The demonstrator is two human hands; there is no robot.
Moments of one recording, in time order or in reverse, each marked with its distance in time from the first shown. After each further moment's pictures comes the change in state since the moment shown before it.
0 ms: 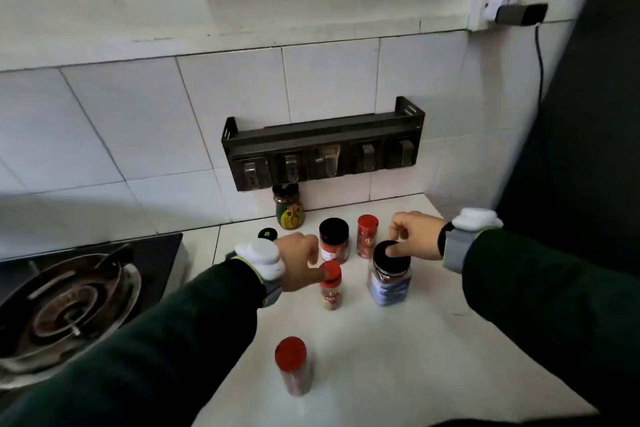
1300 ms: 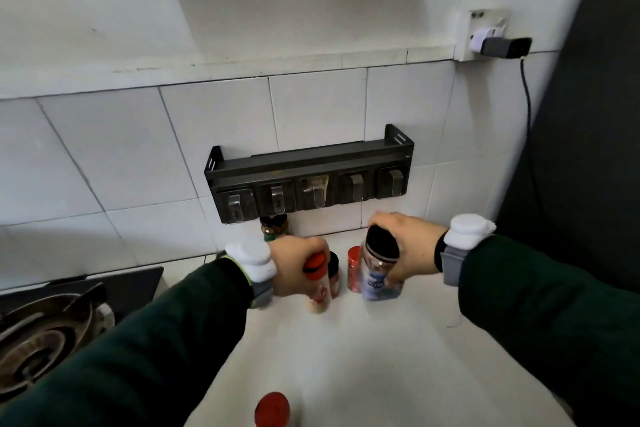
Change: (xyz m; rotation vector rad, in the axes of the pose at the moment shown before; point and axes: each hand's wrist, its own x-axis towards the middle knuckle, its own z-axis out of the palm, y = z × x) left_hand 0.030 0.016 -0.053 -0.034 -0.052 0.182; right_hand 0.016 -0.003 -0.047 -0.113 0.049 -0.247
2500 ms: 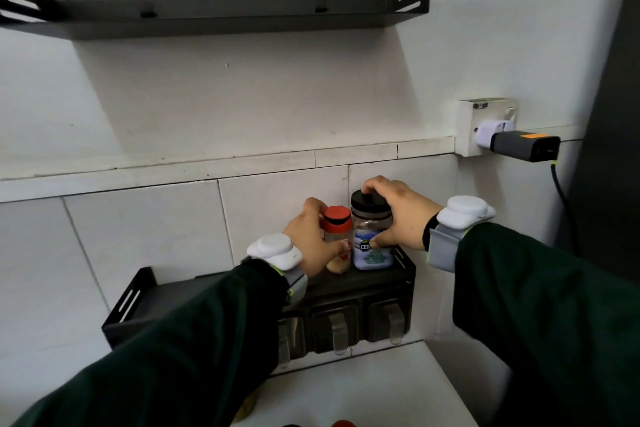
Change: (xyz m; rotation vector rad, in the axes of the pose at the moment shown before) left_hand 0.235 0.001 -0.111 -0.379 0.712 -0.056; right_hand 0.158 0.082 -0.162 0.027 0.446 -0.014
